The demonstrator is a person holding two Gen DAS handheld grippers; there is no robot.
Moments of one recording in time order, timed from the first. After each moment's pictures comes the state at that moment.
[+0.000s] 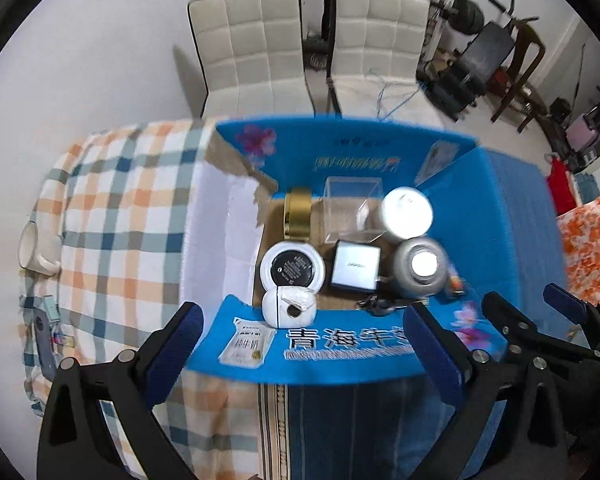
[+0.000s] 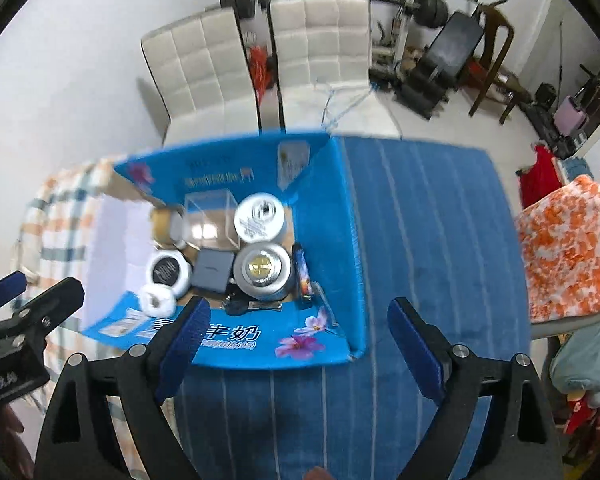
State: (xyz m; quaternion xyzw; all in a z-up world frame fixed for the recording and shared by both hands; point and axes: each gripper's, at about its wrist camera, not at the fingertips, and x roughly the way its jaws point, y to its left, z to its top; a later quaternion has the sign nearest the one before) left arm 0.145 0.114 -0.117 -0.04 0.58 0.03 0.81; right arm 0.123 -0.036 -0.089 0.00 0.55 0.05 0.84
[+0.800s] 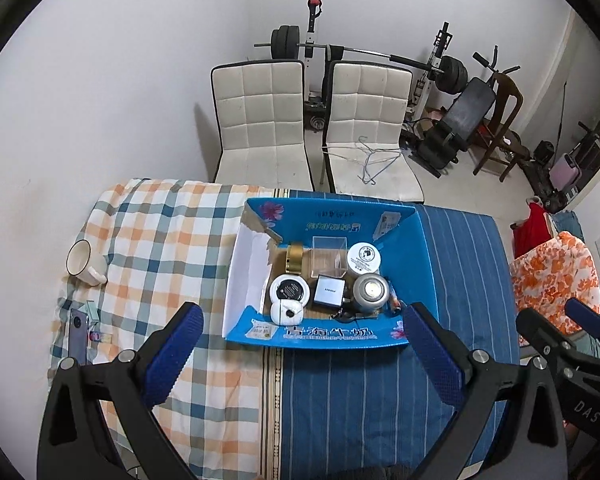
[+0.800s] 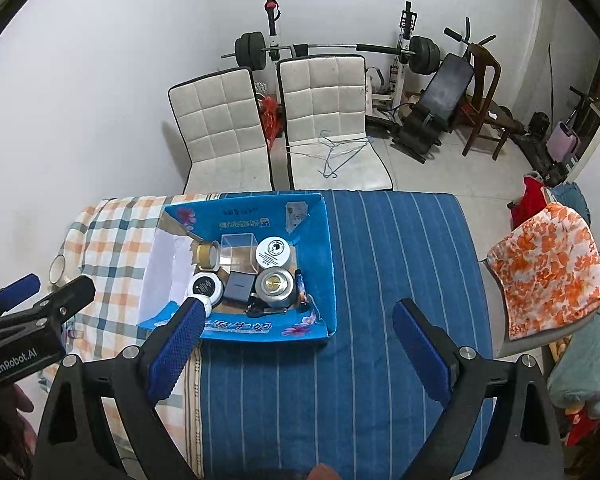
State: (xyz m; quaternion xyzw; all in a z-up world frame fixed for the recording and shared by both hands) left arm 0.075 0.111 0.019 -0.06 0.50 0.04 0.86; right arm 0.050 -0.061 0.045 0.00 0.49 0.06 0.87
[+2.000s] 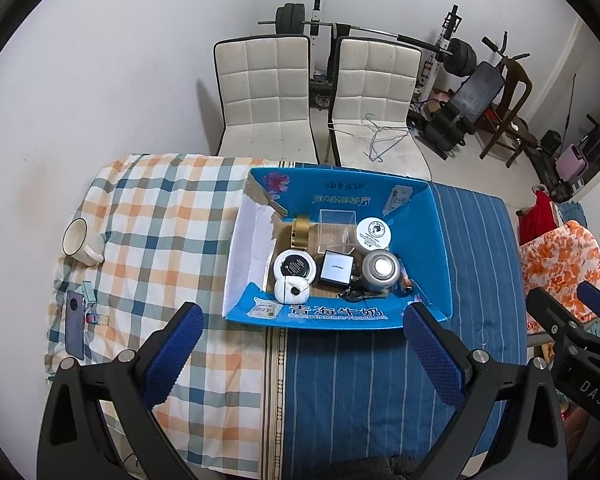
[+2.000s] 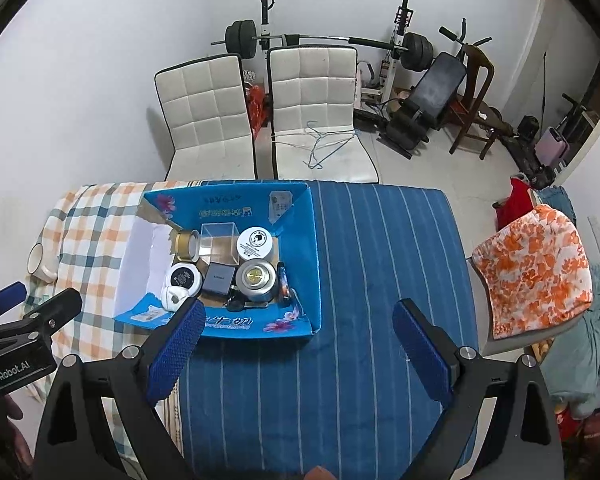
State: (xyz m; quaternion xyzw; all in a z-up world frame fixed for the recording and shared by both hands) left arm 0.077 0.117 -0.006 -0.06 0.54 0.05 0.84; right arm 0.061 -0.055 0.025 -0.03 0.50 0.04 0.87
